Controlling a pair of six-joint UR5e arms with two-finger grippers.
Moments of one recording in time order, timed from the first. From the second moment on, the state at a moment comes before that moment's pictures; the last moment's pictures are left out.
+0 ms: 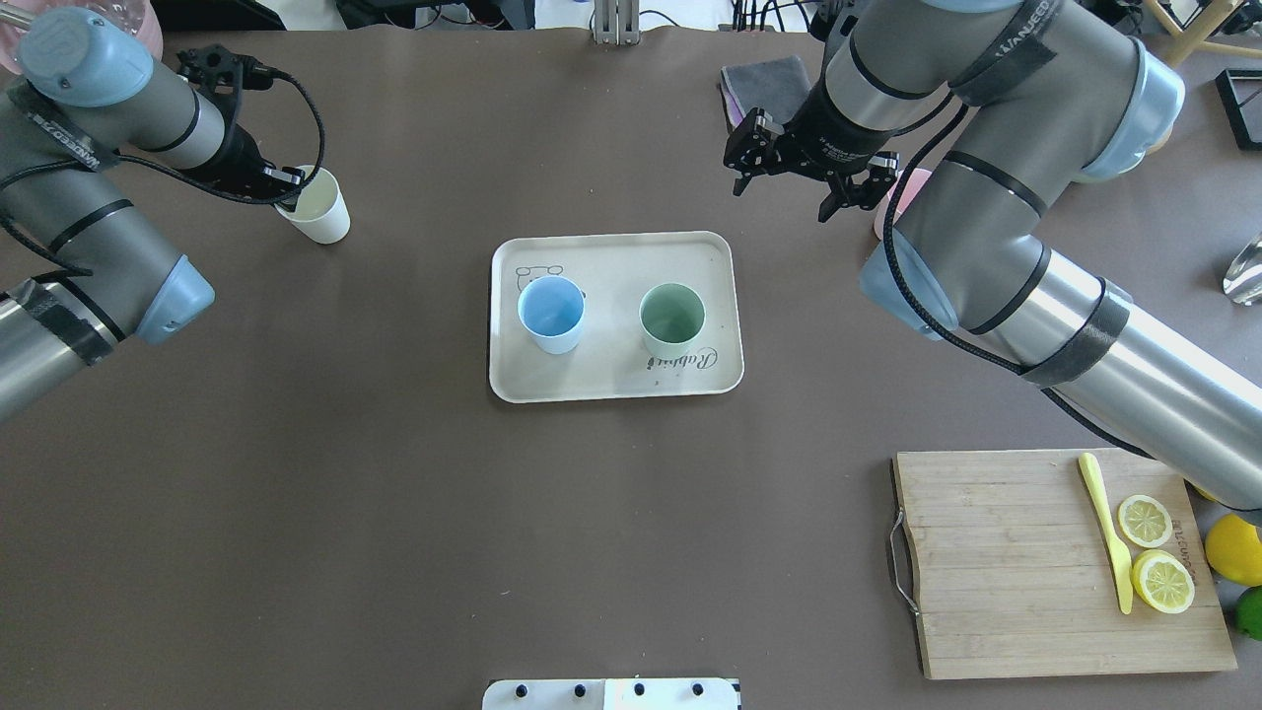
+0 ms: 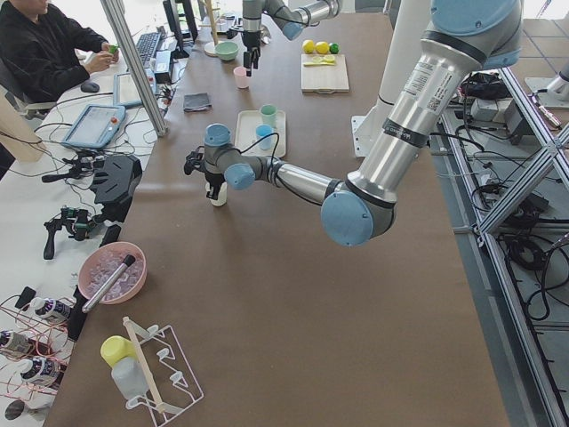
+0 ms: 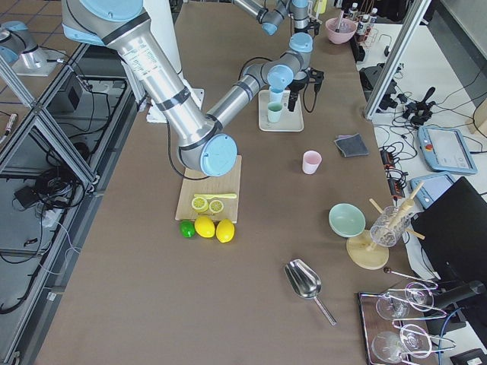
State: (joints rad) left arm -0.96 -2.06 -1.32 -2.08 -2.06 -0.73; right arm 0.89 -0.91 1.65 -1.52 2.20 1.20
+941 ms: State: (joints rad) left arm -0.94 -2.32 -1.45 -1.74 -2.14 -1.03; right arm 1.01 -1.04 1.63 -1.53 2.22 0.90
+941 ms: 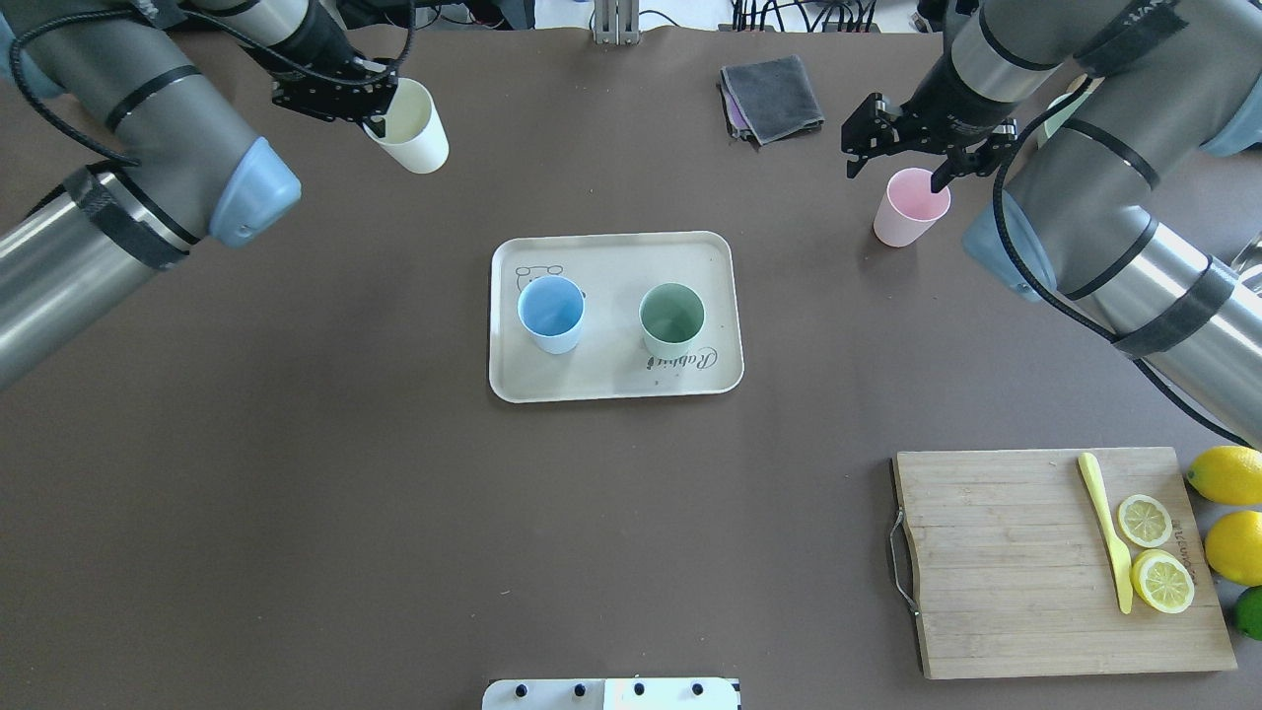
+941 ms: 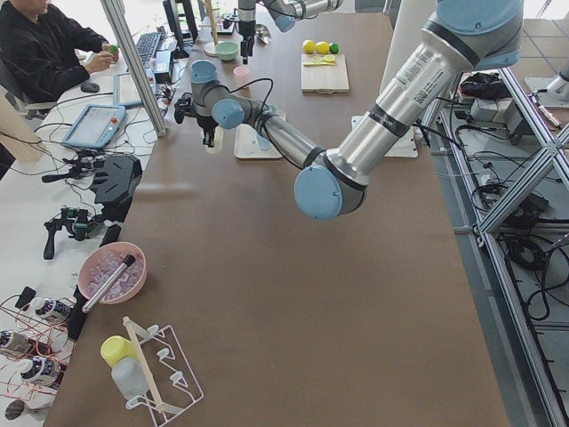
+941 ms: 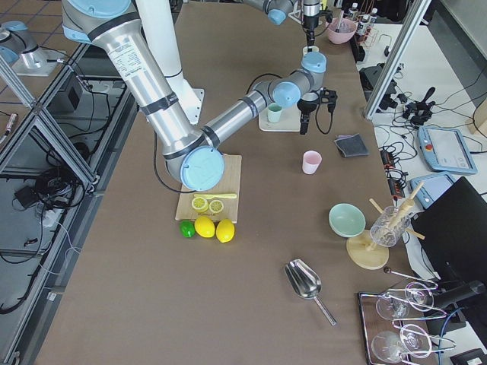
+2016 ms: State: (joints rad) left arm -0.65 -2.40 -1.34 -1.82 -1.82 -1.31; right arm 1.15 -1.11 1.45 -1.48 2.26 0.64
